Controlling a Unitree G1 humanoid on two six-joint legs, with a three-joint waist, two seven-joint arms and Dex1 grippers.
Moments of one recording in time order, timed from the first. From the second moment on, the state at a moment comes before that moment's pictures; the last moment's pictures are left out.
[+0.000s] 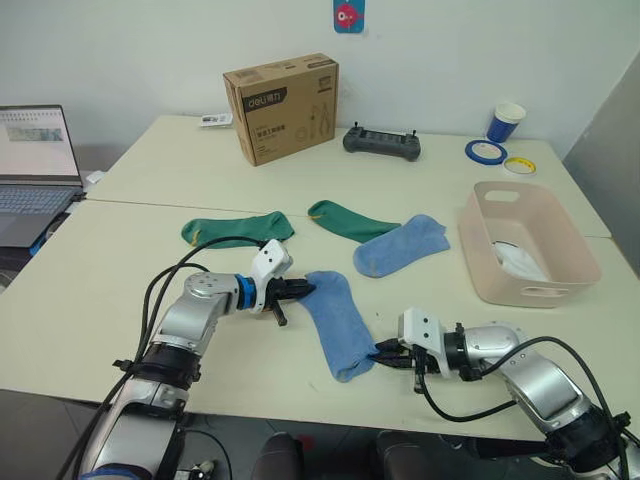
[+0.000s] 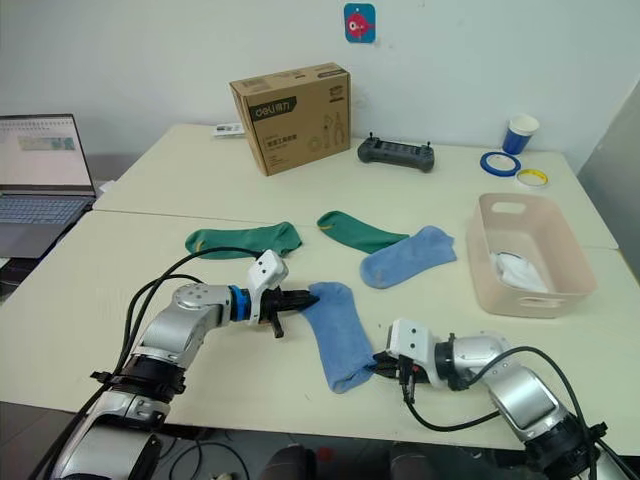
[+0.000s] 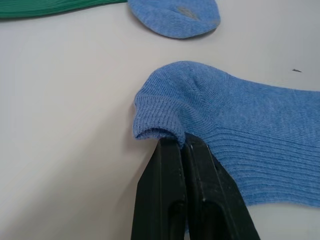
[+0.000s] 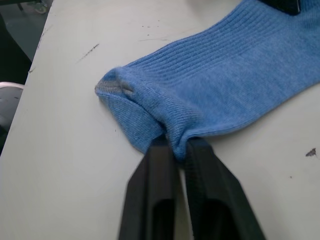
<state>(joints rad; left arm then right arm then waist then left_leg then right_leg) -0.56 0.50 -0.16 0.36 -0.18 0.35 -1.05 -0.22 -0.63 0.38 -0.24 0.18 0.35 1.00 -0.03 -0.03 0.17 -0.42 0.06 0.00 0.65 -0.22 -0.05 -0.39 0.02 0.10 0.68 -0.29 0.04</state>
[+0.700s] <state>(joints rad) -0.86 0.29 -0.33 0.77 -0.05 -0.09 -1.31 -0.31 -0.57 0.39 -0.26 0.31 0.60 1.04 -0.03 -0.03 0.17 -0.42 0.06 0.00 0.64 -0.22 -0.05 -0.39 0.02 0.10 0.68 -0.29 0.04</state>
